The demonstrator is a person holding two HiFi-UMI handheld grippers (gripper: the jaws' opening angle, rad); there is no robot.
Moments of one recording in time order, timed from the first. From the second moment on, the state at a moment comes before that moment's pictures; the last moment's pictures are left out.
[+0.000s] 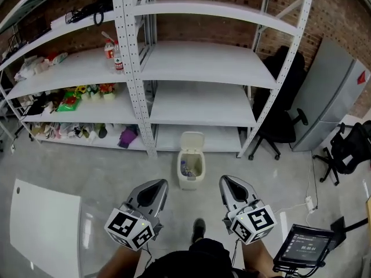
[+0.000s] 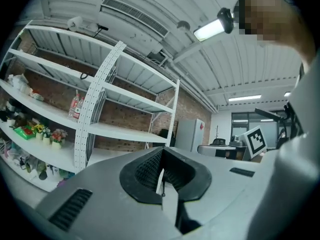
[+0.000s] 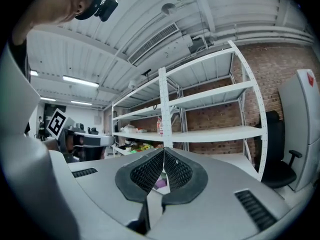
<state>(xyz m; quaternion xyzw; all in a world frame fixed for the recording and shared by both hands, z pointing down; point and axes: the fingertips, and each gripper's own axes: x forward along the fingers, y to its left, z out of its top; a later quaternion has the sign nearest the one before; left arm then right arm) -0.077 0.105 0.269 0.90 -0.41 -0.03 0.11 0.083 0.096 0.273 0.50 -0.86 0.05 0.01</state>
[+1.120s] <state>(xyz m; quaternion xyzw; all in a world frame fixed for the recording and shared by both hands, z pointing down) -0.077 -0.205 0.276 0.91 -0.40 -0.04 0.13 0.078 -0.215 0.276 0.51 -0.86 0.06 0.03</state>
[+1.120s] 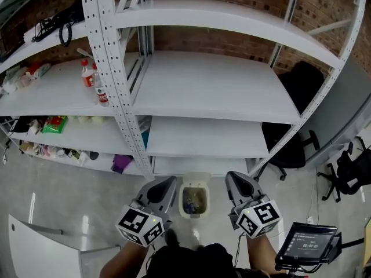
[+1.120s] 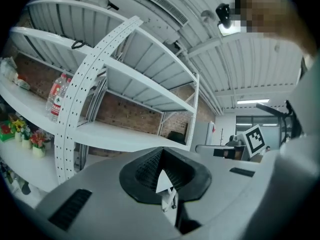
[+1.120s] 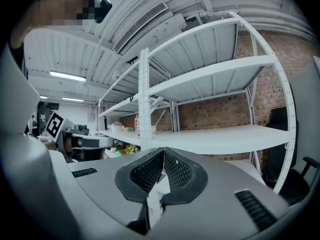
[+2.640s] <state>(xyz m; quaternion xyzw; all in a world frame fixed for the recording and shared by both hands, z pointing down) 0.021 -0.423 0.775 0.83 -0.36 0.24 0.36 0.128 -0.419 0.773 0.49 -0.77 0.34 0.25</state>
